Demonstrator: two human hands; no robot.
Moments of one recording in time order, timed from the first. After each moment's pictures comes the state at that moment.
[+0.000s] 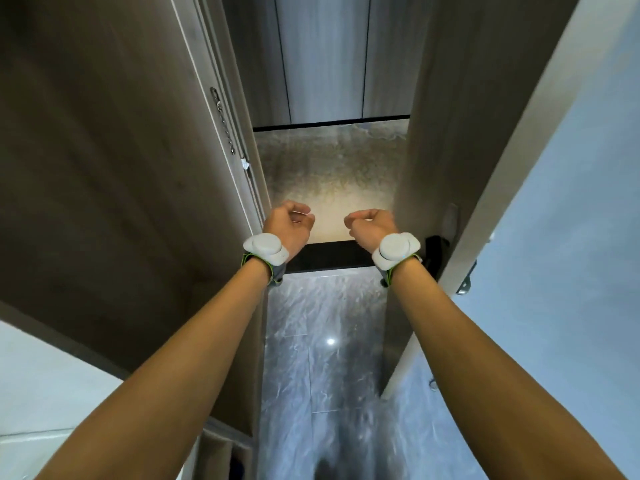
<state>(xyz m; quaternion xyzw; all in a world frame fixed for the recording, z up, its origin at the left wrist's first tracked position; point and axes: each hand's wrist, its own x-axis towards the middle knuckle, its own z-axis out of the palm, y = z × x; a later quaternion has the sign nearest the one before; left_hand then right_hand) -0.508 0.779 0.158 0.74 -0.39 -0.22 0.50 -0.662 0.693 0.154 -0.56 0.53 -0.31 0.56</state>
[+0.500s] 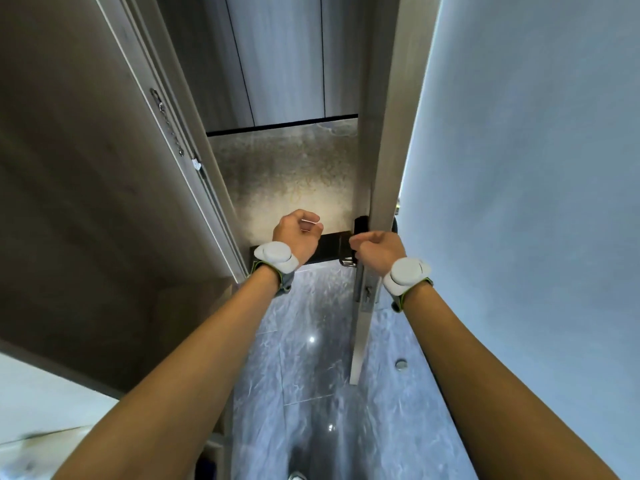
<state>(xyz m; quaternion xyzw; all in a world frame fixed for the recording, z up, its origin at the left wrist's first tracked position) -0.661 0.760 0.136 0.72 -0.44 -0.28 0.47 -0.834 0.715 0.129 -0.54 0.57 -0.31 0.54</state>
